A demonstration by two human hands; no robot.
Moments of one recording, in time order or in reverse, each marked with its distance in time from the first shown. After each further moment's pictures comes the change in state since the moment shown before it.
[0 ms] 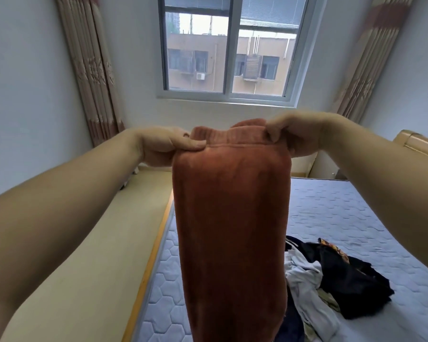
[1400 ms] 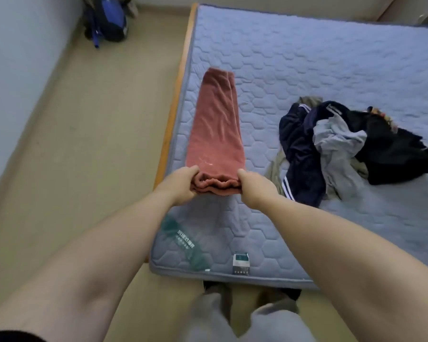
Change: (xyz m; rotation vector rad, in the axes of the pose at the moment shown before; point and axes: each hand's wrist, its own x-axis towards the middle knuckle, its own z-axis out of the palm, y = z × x) left_hand -0.010 -0.487 0.137 0.670 0.233 -0.317; right_hand 0.142 0.418 0.315 -0.782 0.052 0.304
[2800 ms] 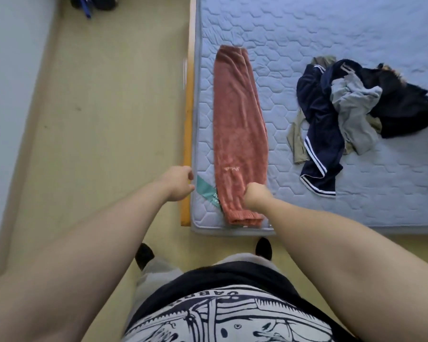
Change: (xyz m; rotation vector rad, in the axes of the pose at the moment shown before) left_hand -0.149 -0.110 -0.056 0.126 -0.249 -0.183; right_hand -0.060 -0.168 0.114 0.285 -0.265 0.455
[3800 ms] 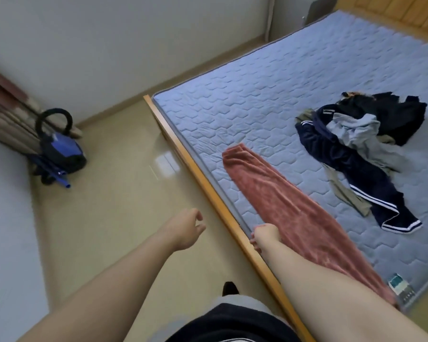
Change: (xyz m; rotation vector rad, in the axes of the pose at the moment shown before) left_hand 0.267 -0.124 -0.409 0.367 -0.072 0.361; right_hand 0.206 -0.339 -0.159 1.454 0.259 0.517
